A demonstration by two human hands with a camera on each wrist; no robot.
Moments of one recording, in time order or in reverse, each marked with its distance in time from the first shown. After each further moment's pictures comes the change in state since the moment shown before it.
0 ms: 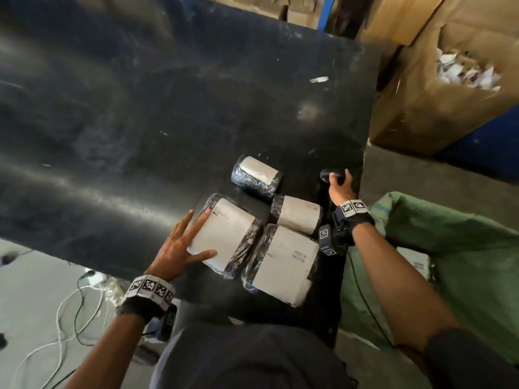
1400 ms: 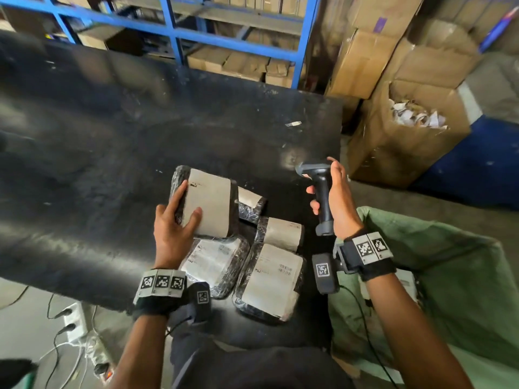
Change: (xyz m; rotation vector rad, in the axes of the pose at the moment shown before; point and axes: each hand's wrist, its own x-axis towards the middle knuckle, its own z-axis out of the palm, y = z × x) left_hand 0.018 0.111 -0.041 -0.241 0.721 0.037; right_hand -0.168 -0.060 -0.101 0.813 -0.228 -0.321
